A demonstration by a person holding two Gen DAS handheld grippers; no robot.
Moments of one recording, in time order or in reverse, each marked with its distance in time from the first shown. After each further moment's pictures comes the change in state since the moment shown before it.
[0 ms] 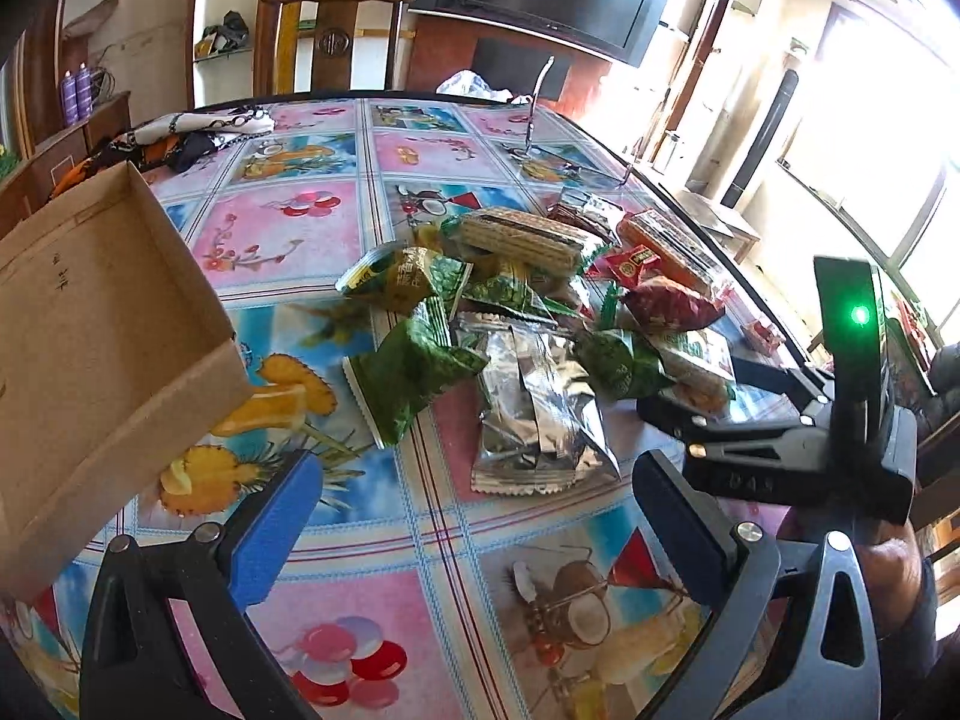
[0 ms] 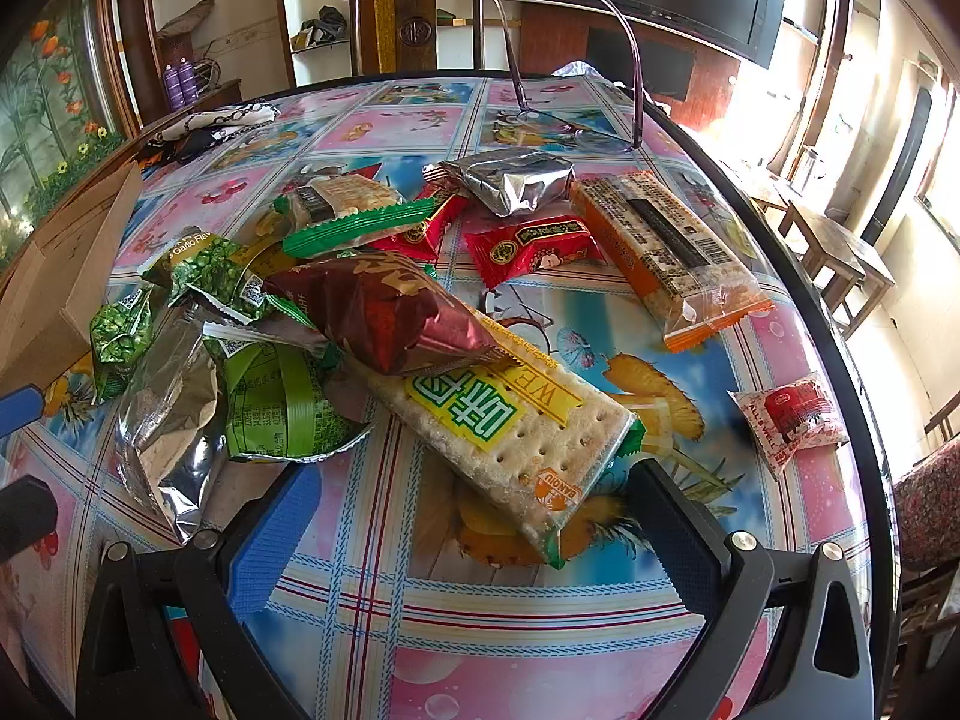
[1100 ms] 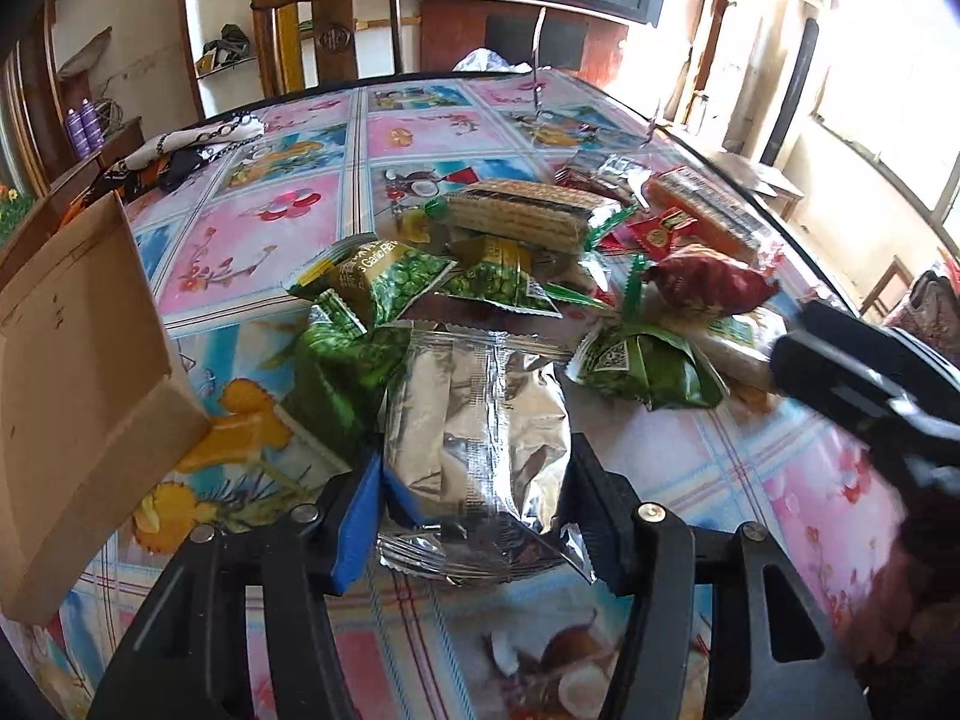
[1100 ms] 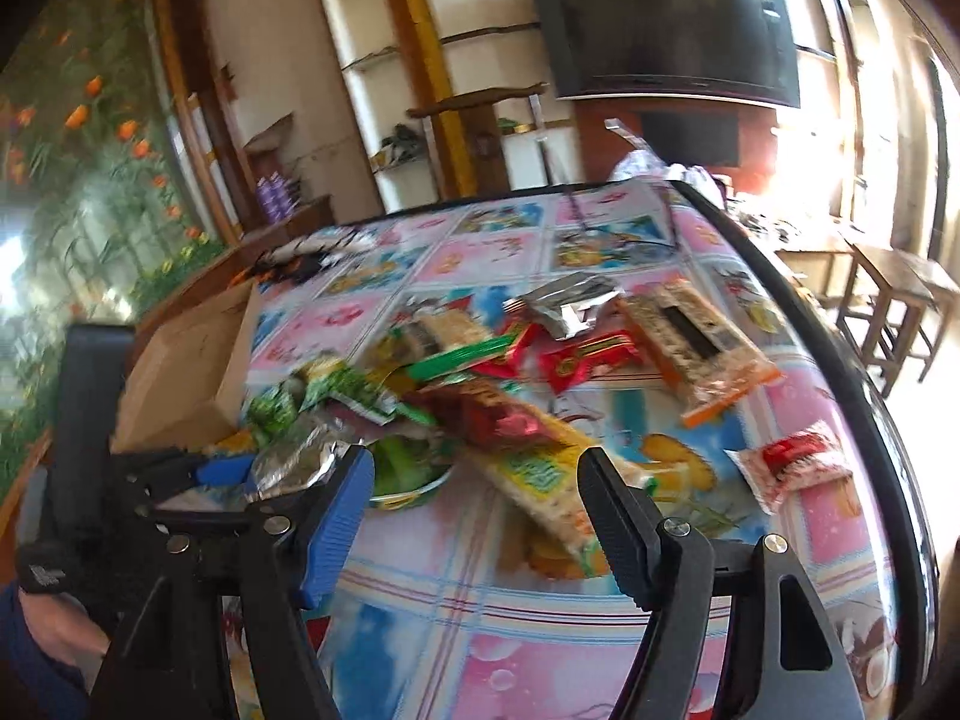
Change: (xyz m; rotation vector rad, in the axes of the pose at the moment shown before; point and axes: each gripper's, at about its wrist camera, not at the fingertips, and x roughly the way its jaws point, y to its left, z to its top) left arm 0.035 -0.031 0.006 0.093 0.049 0.140; right arm -0.059 -0.011 -0.008 0.032 -0.273 0.274
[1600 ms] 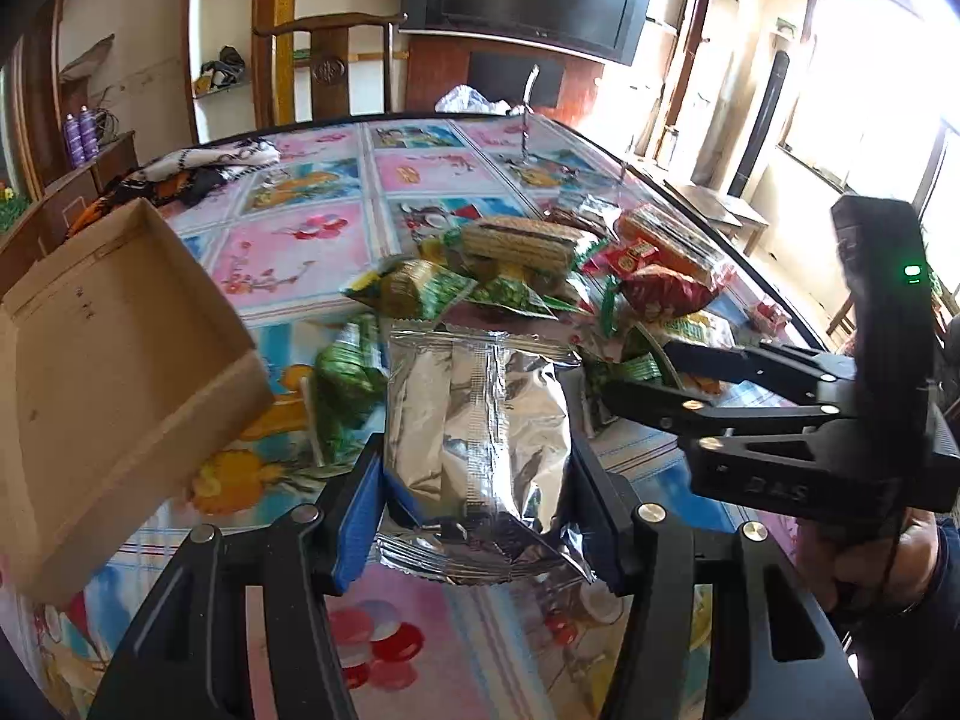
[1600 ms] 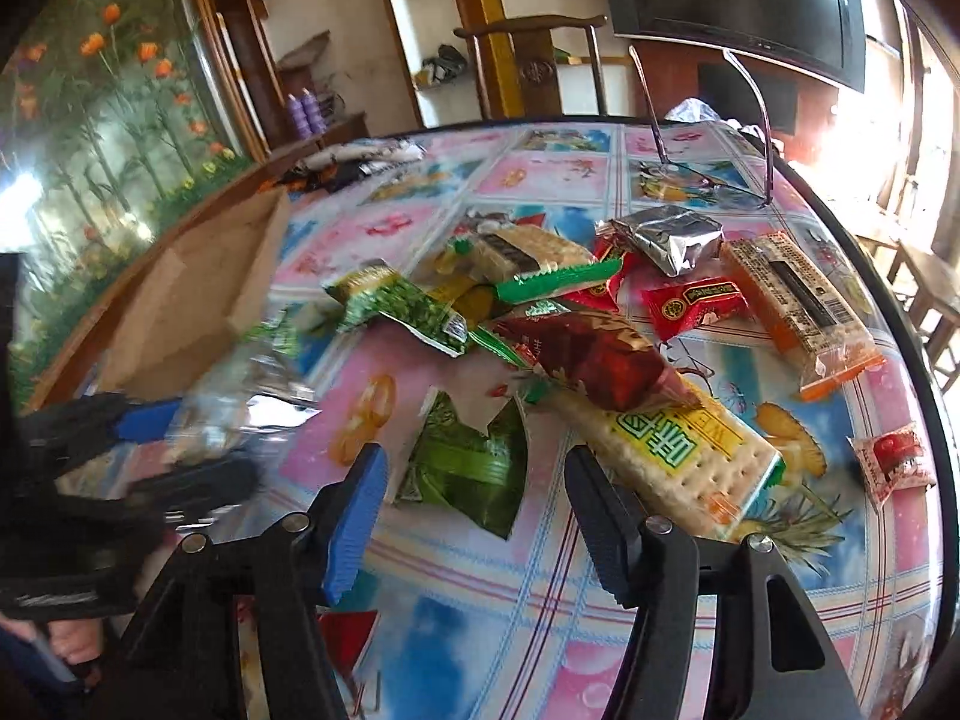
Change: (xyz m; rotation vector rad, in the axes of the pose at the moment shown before) left arm -0.048 0.025 -0.021 -0.007 -0.093 -0.064; right arm 0.053 0.031 -0.004 -0.066 0.198 0.032
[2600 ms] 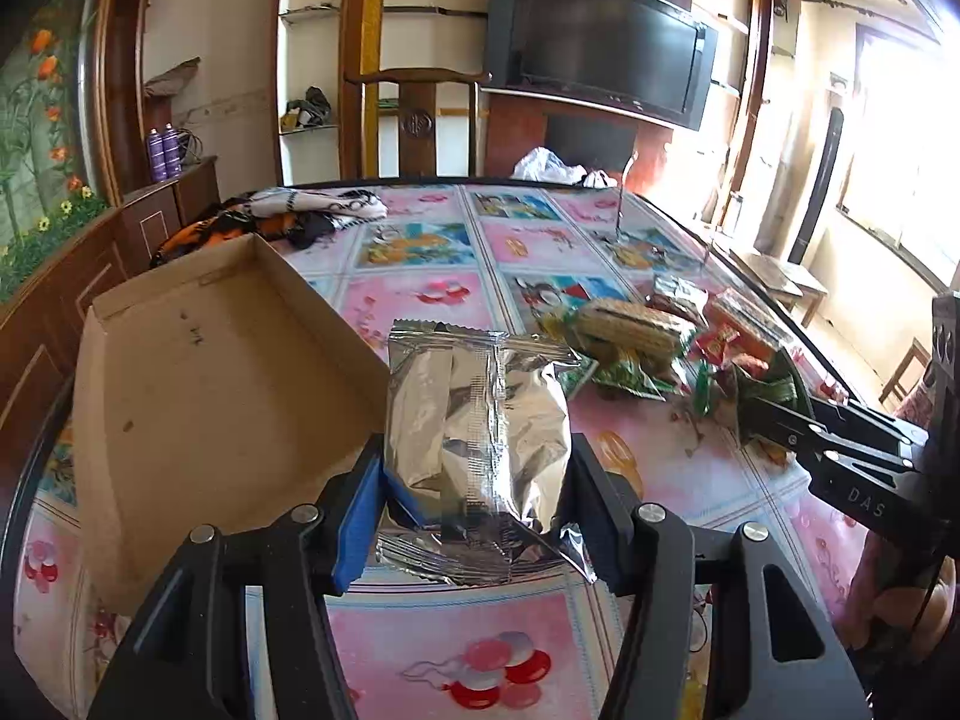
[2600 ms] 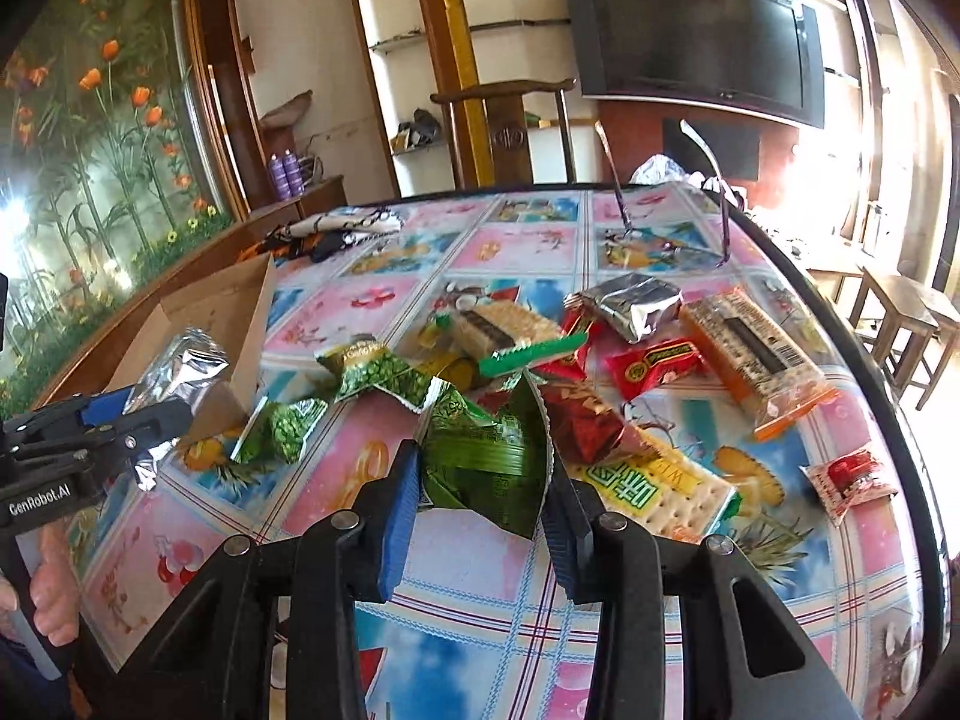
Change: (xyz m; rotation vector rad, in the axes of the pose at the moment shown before) left arm -0.033 0.046 0.006 -0.090 -0.156 0.150; right arm -0.031 0.005 0.000 0.025 -0.191 -0.053
